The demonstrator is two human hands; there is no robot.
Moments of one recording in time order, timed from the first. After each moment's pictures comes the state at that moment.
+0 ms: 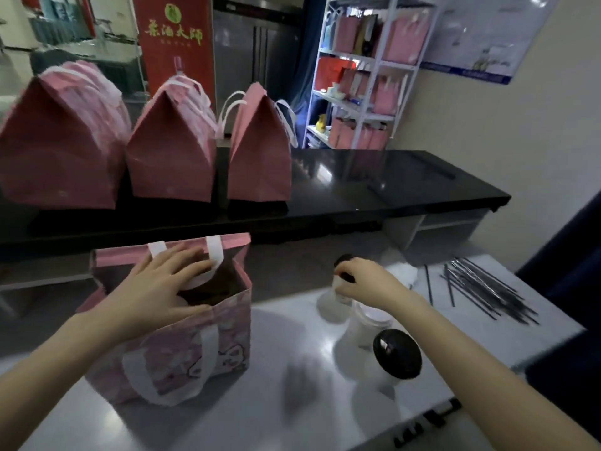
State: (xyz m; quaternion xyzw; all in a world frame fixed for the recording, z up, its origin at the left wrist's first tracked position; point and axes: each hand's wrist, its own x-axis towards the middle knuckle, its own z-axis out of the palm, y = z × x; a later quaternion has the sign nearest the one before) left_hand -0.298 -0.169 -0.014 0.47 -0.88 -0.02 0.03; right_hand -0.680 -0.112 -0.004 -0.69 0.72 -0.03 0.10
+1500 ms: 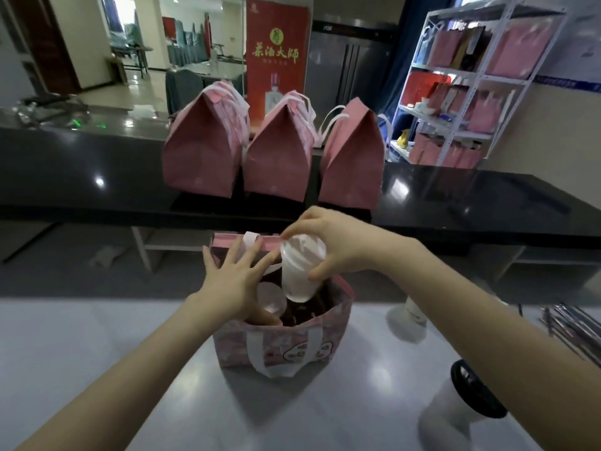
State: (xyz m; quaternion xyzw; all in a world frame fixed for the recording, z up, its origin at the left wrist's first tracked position) left_hand -0.282 -0.127 -0.015 0.59 -0.81 -0.01 0.01; right_hand -0.486 -0.123 0.111 -0.89 0.45 -0.02 0.10
